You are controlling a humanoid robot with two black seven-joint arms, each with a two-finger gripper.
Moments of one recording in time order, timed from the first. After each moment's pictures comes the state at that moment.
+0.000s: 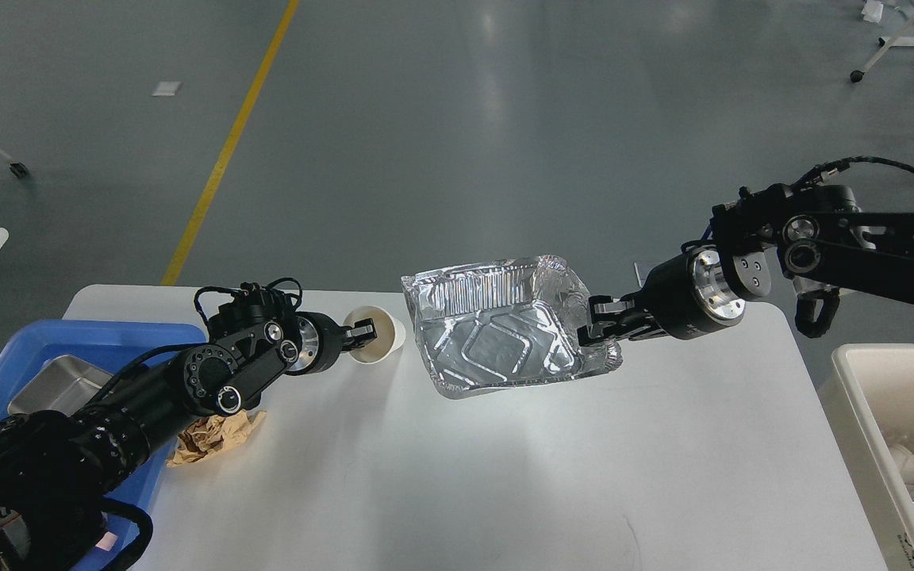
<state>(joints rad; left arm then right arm) -0.90 0.03 -0.47 -0.53 1.30 -0.44 0.24 1.43 -0.65 -0.19 1.45 -0.62 0.56 -0.18</state>
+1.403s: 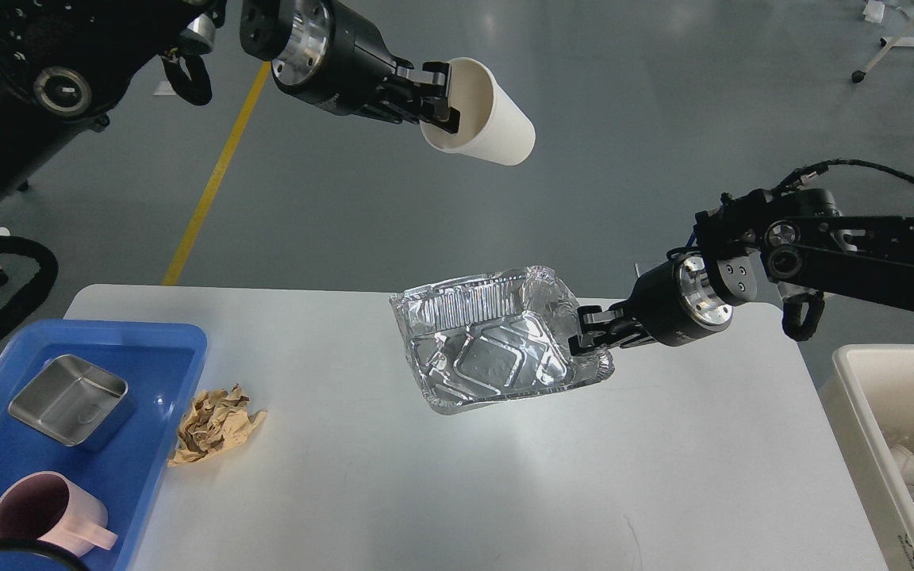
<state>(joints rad) -1.56 0.20 -0.42 -0.86 1.01 -0.96 0.26 1.45 -0.61 -0.22 1.45 -0.62 0.57 -0.18</state>
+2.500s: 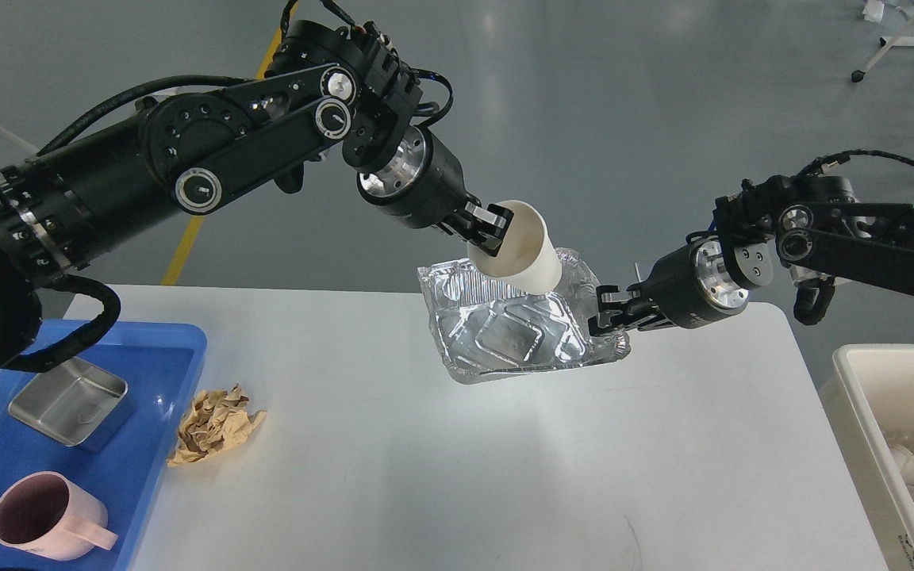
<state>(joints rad) -1.52 0.09 -0.23 -0.92 1.02 -0.96 0.27 1.44 -0.61 -0.22 1.36 -0.61 0.58 -0.18</state>
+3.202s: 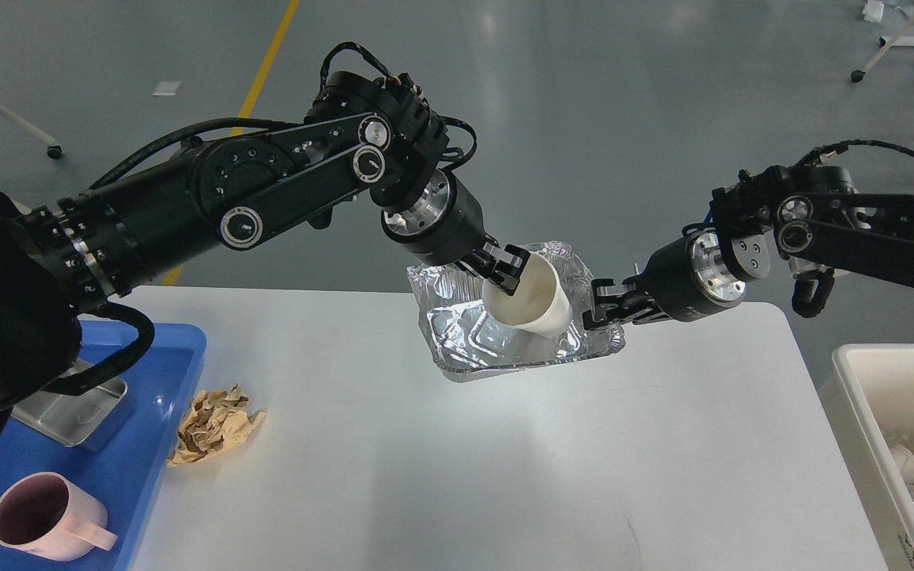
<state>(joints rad) -1.48 0.03 -0.23 -0.90 1.03 -0.96 0.27 1.46 -0.61 -0.21 1.37 -0.61 0.59 -0.18</state>
